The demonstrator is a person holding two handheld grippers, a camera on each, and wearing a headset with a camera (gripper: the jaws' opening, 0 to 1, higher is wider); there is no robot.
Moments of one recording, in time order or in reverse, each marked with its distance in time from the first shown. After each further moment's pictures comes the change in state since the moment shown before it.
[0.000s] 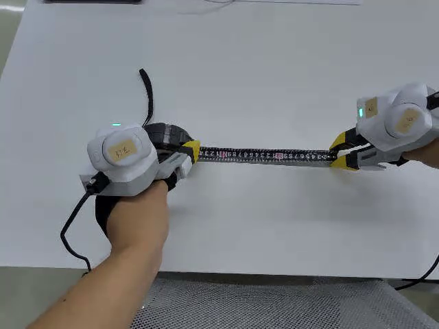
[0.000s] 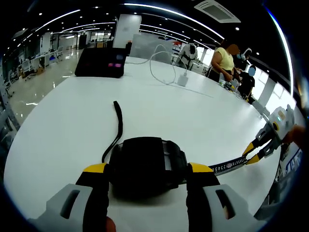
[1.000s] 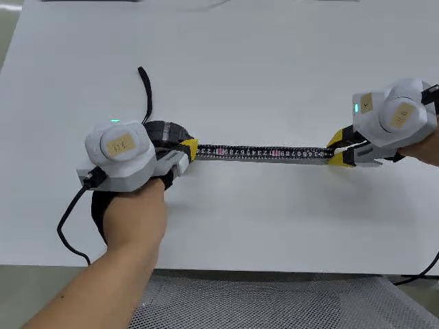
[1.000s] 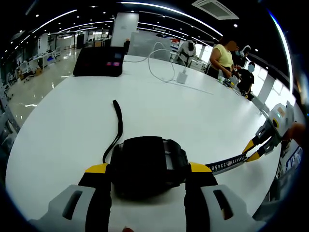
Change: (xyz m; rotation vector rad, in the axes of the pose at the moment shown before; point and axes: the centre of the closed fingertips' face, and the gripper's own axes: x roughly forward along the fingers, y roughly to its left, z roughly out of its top) left arm 0.001 0.002 0.000 0.019 0.022 -0.005; right arm 0.001 0.002 0.003 0.016 -0.002 0.011
